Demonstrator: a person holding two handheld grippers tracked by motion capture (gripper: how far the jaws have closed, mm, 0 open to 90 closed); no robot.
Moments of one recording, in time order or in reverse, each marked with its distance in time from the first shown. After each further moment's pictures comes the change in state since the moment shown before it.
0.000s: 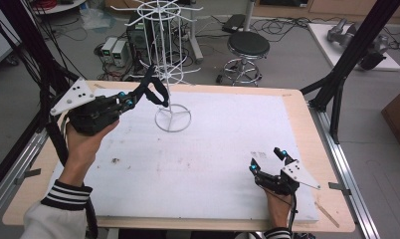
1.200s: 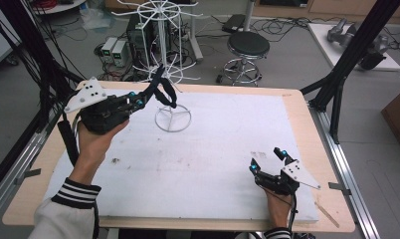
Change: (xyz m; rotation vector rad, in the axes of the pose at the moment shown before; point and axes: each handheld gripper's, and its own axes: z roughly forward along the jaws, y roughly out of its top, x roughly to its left) left arm -0.009 0.000 0.017 0.003 -0.024 -0.006; right arm -0.001 0.000 0.000 -0.003 0.000 -0.004
